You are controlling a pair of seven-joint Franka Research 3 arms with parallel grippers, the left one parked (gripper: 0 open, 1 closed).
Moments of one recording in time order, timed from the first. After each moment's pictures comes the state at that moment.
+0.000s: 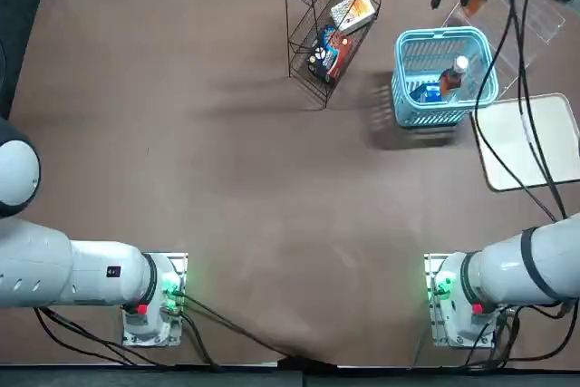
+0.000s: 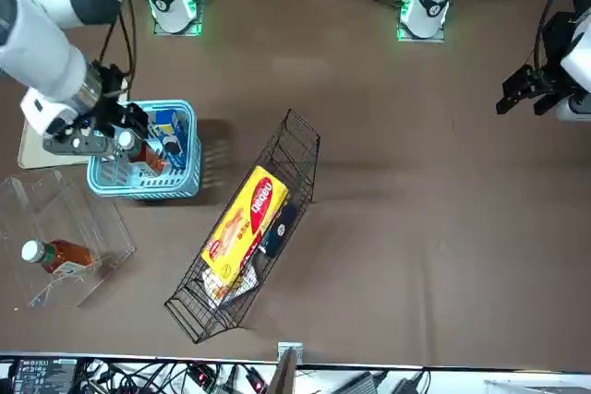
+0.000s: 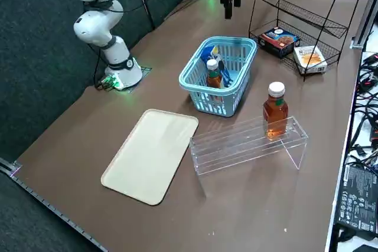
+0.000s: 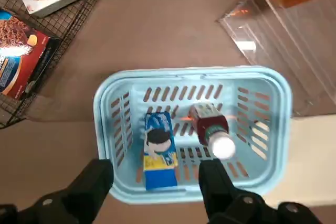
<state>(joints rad) 0.06 0.10 0.13 -1.67 -0.05 1.71 0.20</state>
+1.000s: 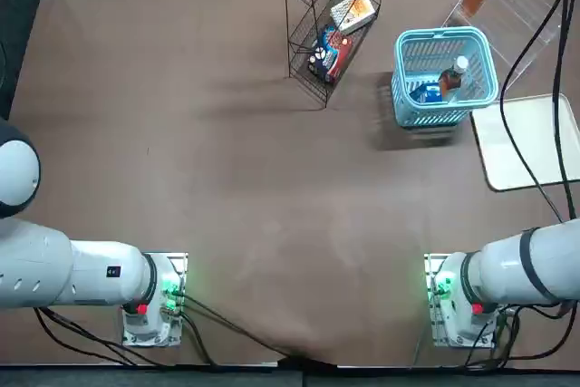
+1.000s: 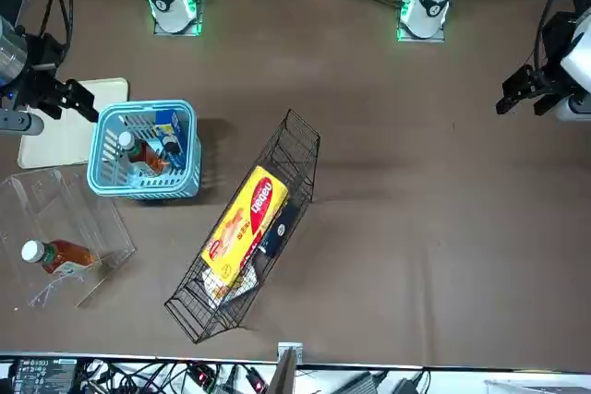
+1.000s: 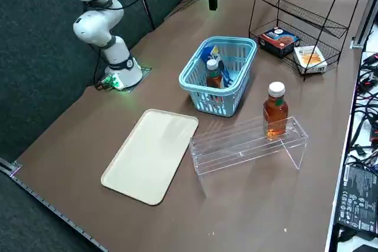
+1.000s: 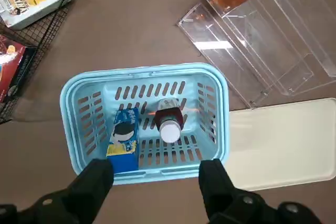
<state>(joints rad) 0.02 0.06 0.03 -1.56 -0.05 1.57 0.10</state>
